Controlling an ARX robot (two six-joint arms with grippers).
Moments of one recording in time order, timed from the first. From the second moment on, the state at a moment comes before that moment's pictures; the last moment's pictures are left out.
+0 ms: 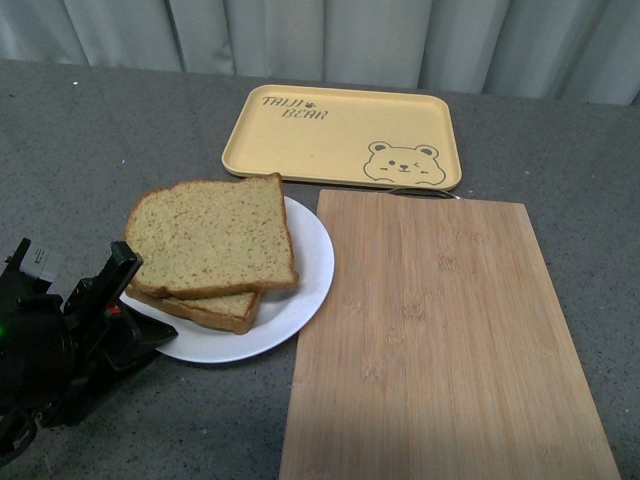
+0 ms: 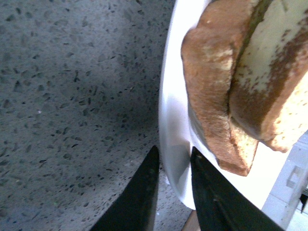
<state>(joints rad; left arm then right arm) -0.13 2.03 0.44 0.76 0.35 -0.93 0.00 0.00 0.00 0.00 0.00 0.00</state>
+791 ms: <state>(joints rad) -0.20 1.95 0.55 1.02 0.41 -1.35 0.00 0.00 0.00 0.00 0.00 0.00</state>
